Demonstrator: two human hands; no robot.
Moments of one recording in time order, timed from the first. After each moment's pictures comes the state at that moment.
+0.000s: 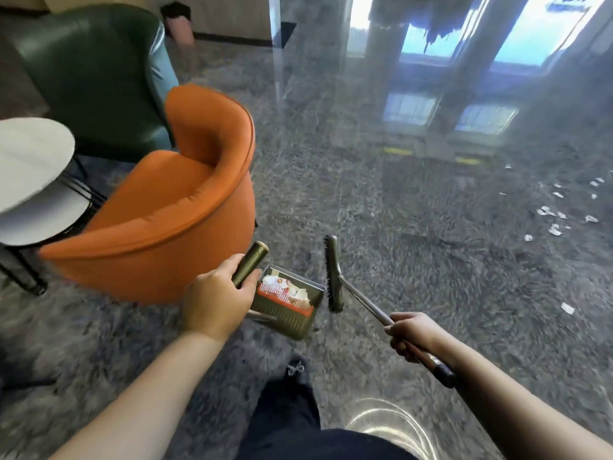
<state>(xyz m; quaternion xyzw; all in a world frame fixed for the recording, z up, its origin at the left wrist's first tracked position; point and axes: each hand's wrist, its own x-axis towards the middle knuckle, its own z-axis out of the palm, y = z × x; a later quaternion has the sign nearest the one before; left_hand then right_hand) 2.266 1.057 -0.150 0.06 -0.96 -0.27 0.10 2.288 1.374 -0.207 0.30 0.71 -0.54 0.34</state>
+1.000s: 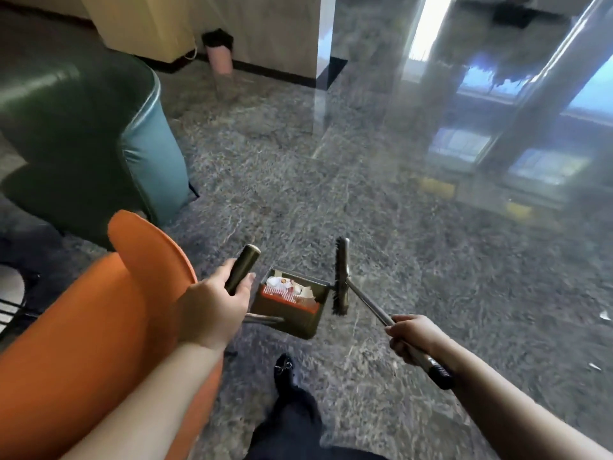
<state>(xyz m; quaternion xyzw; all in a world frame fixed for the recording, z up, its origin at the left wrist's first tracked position) 1.581 1.117 -0.149 0.16 -0.93 -0.25 0.21 1.529 1.430 -0.201 0.24 0.74 -0.51 0.36</state>
